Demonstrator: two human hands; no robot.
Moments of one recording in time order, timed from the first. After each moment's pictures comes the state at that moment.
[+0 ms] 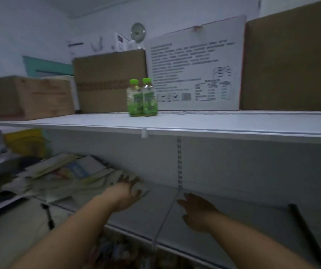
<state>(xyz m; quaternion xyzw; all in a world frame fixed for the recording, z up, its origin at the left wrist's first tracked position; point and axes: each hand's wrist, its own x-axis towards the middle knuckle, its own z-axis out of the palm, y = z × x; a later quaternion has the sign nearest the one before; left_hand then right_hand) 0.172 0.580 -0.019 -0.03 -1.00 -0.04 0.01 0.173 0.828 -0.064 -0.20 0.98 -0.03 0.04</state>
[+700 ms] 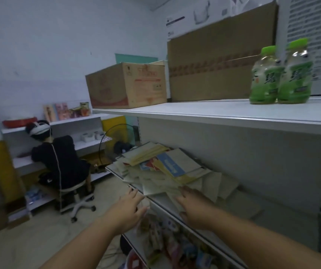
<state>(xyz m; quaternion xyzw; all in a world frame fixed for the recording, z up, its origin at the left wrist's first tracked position) 0.213 0.300 -0.060 0.13 -0.99 -0.09 -0.01 0.090 0.491 -0.078 -0.46 0.89 -0.04 -0.01</state>
